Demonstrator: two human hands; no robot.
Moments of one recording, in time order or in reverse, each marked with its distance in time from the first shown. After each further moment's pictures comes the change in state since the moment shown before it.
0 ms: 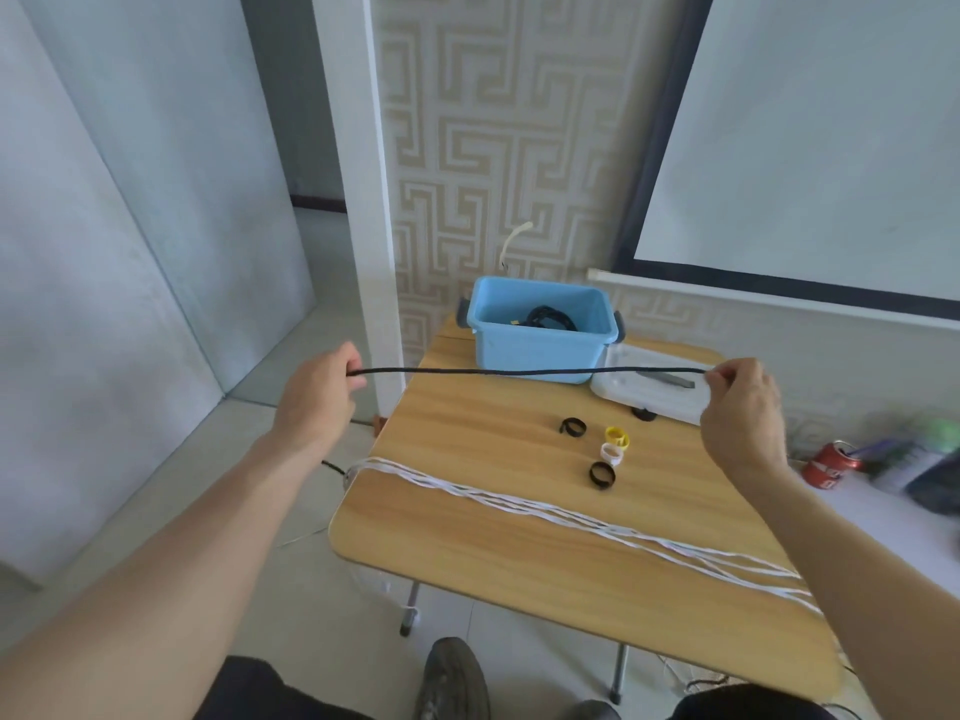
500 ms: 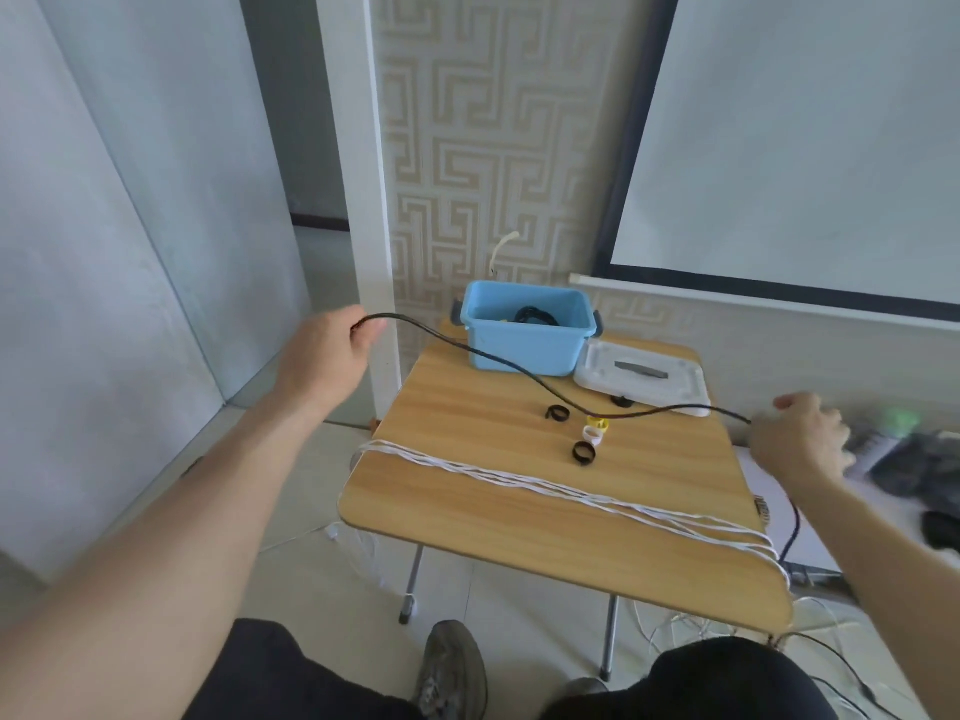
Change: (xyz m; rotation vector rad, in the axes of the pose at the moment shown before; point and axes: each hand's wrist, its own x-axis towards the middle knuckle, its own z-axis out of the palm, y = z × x) left_hand -0.032 0.034 -0.060 -0.145 0.105 0.151; right_hand -0.033 0.040 -0.072 -0.215 -0.034 0.425
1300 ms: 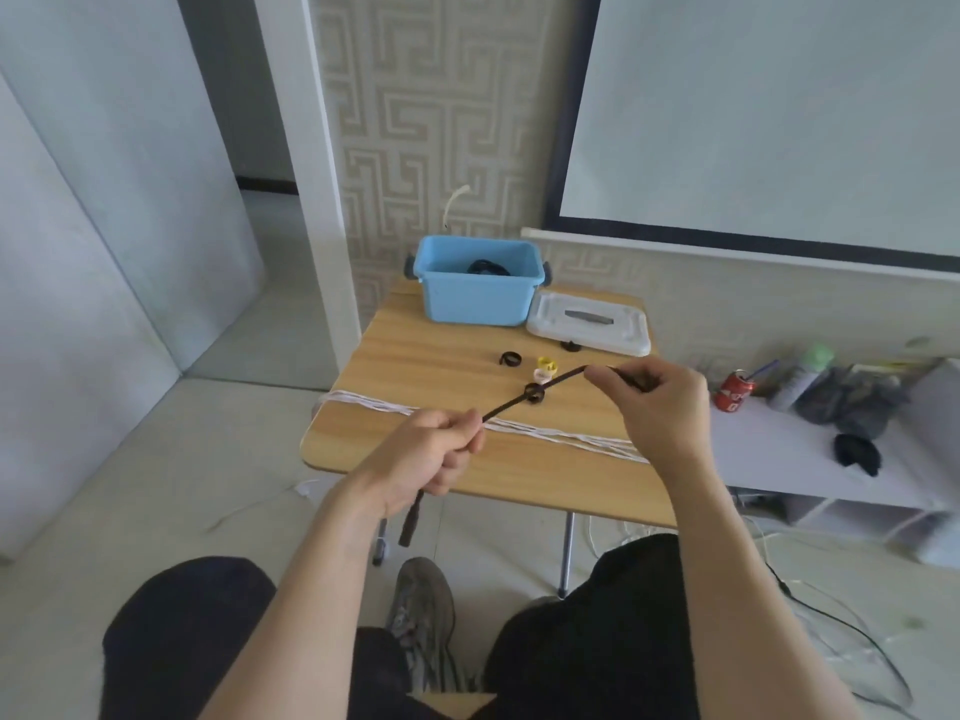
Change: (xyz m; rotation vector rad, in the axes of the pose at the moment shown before) left_hand -0.148 0.099 0.052 -0.955 -0.839 -0.310; right_hand -0.143 -0.017 -0.030 0.627 -0.109 -0.384
